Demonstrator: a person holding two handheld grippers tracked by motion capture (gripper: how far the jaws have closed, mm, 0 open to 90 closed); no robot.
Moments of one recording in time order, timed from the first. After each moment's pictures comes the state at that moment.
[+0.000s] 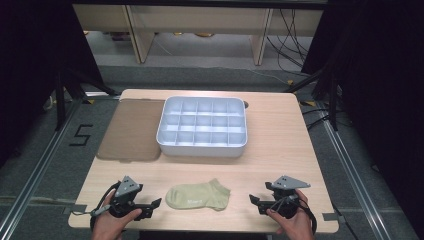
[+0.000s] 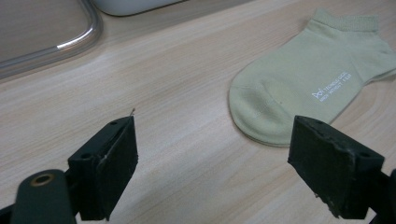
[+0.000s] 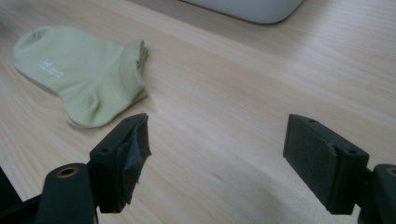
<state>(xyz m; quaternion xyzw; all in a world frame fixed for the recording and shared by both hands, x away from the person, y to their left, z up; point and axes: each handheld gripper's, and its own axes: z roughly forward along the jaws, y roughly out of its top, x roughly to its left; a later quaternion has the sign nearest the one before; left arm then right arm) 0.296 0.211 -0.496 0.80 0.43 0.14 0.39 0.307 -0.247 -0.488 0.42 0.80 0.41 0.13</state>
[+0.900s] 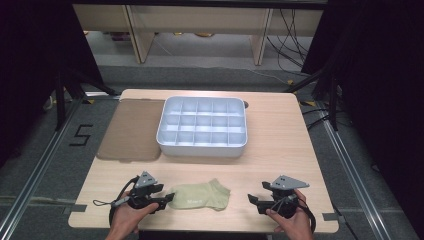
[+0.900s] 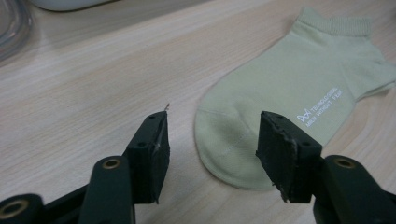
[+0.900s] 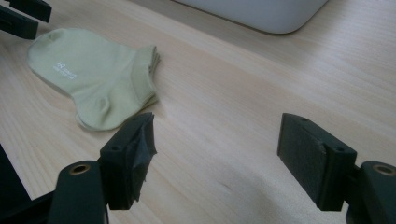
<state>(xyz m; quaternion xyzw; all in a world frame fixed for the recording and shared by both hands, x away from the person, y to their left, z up) 0.320 0.174 -0.508 0.81 0.42 0.11 0.39 0.308 -0.244 -0.488 0.40 0.80 0.42 0.13</state>
